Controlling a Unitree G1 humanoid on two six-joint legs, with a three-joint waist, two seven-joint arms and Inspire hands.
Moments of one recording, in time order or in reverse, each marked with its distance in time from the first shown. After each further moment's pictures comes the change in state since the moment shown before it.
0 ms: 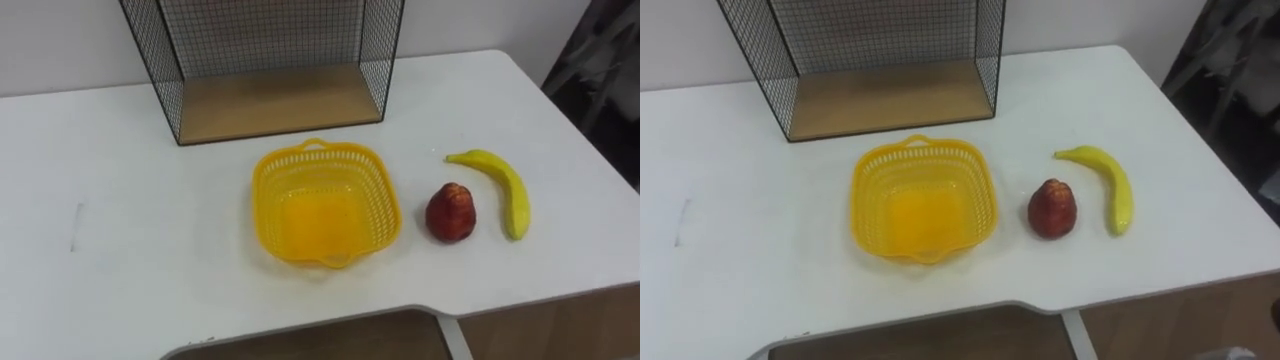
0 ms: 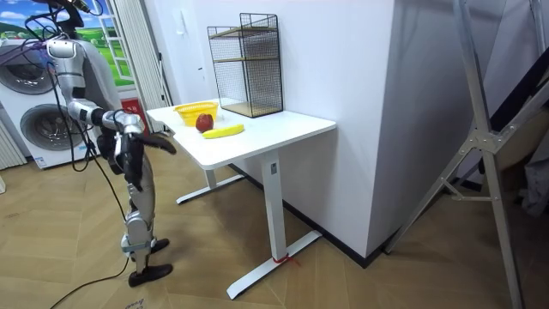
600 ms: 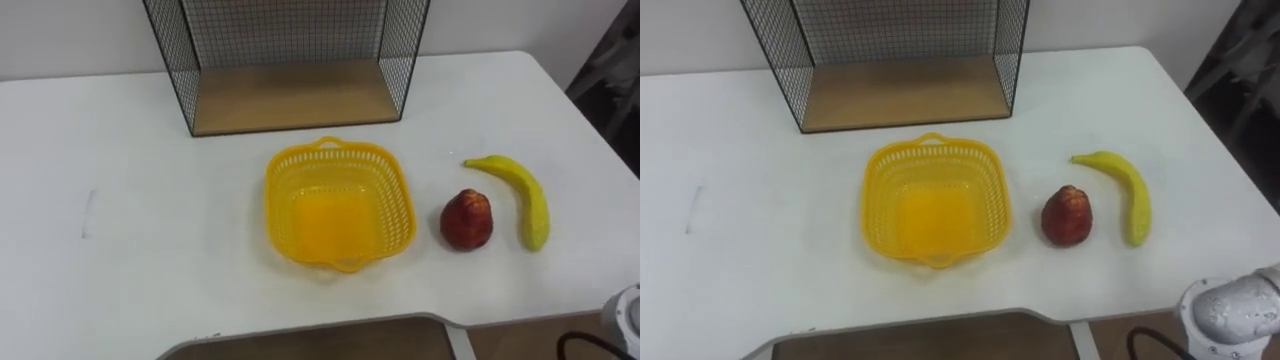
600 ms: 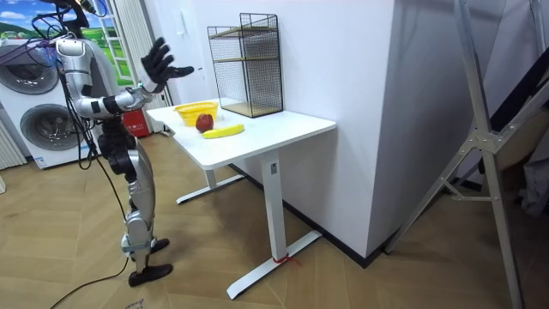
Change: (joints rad) left arm -0.032 -0.002 -0.101 0.067 0.003 -0.037 -0.023; right arm 0.008 -0.038 0.232 -0.426 -0.524 -0.026 0.148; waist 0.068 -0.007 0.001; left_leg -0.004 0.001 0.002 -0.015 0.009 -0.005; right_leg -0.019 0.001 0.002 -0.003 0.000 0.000
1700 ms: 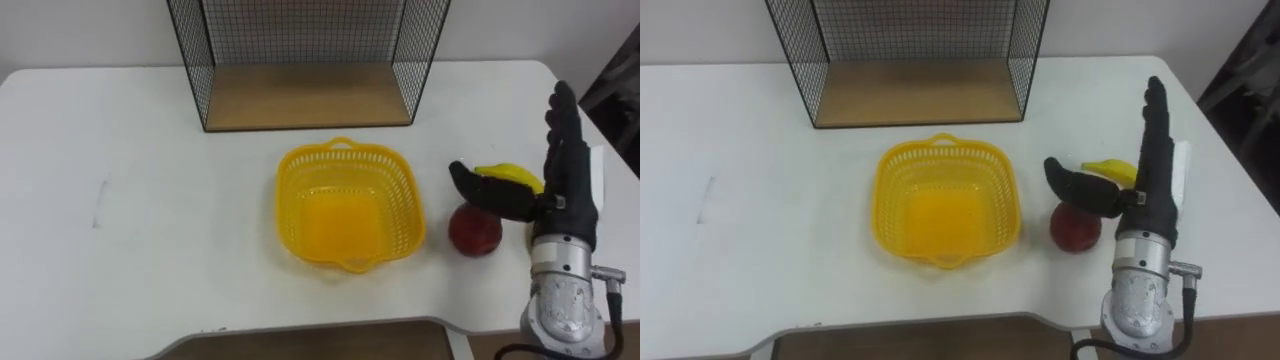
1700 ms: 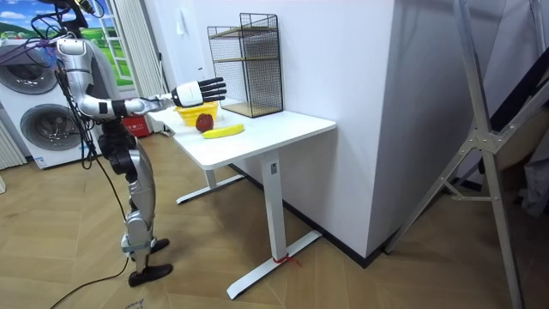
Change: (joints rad) left arm -0.002 0.021 -0.039 -0.012 0.000 -0.006 -0.071; right arm -0.006 -0.005 0.268 0.205 0.035 0.004 0.598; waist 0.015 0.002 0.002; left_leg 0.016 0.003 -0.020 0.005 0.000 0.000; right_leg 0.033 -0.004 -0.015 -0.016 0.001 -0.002
